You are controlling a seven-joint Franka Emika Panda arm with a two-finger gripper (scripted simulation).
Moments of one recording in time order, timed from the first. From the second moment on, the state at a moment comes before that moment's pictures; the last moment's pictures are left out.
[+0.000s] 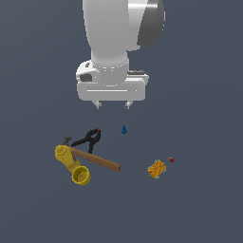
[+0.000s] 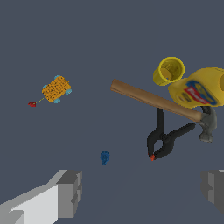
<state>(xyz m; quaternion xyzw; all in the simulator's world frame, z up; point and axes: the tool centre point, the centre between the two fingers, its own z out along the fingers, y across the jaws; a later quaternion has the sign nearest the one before) -0.004 -0.028 0.305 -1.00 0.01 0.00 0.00</state>
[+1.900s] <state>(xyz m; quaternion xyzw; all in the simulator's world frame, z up) -0.058 -0.002 0.147 -0.88 -0.48 0.01 -0.01</state>
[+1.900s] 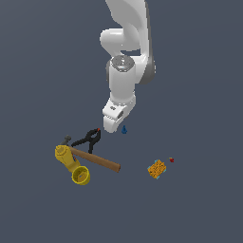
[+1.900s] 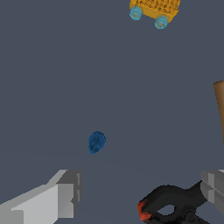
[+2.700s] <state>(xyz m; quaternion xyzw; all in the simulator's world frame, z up) -0.093 0.013 0.100 -0.77 -0.64 0.00 0.00</state>
